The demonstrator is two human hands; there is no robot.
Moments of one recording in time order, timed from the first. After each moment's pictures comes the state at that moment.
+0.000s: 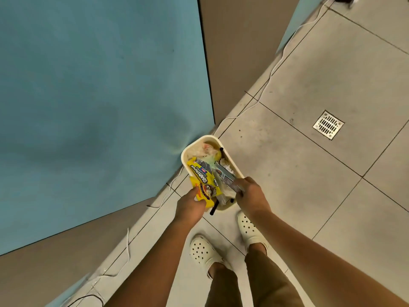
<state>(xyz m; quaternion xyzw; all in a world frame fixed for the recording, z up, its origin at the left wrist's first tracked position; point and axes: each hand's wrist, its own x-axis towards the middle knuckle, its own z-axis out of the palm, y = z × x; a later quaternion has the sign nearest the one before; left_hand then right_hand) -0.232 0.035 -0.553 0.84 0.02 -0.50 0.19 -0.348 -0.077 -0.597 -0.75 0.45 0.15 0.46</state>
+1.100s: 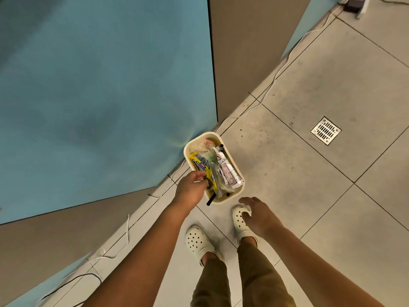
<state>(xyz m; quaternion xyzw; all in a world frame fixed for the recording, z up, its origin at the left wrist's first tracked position) -0.232 0.015 -0.504 0.82 0.06 -0.48 0.31 -0.400 -0.071 -0.555 -0.75 0.39 0.31 0.43</state>
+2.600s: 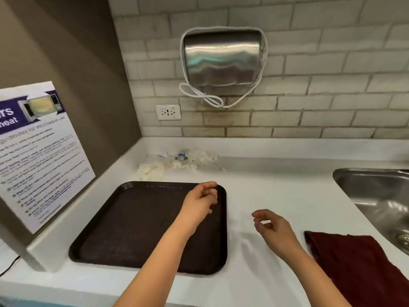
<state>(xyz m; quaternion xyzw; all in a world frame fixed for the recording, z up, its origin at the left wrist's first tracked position) -0.044 0.211 0.046 0.74 0.06 0.00 0.67 -0.054 0.011 -0.012 -0.84 -0.02 0.01 0.54</state>
